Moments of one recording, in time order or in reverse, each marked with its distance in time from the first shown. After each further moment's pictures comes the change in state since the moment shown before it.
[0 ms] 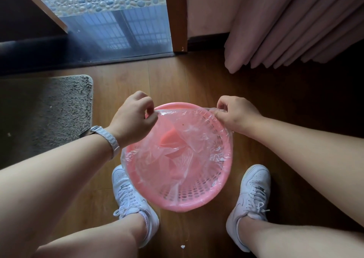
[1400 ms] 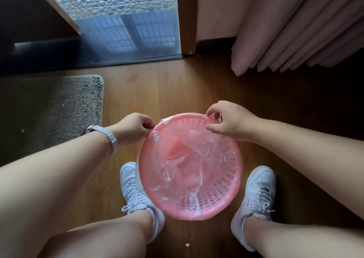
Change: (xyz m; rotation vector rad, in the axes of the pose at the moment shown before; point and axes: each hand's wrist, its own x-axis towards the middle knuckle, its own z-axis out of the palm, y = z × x) left_hand -0.018 -0.032 -0.007 -0.100 -0.401 -0.367; right_hand -0.015 -0.042 -0.002 0.008 -0.192 -0.178
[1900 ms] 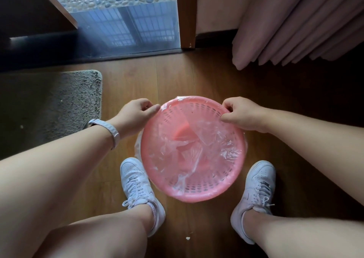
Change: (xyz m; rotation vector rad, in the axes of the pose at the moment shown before) left_hand 0.006 0.013 -0.003 -0.114 0.206 0.022; right_hand -0.002 0.022 -0.007 0.251 -0.067 0.240
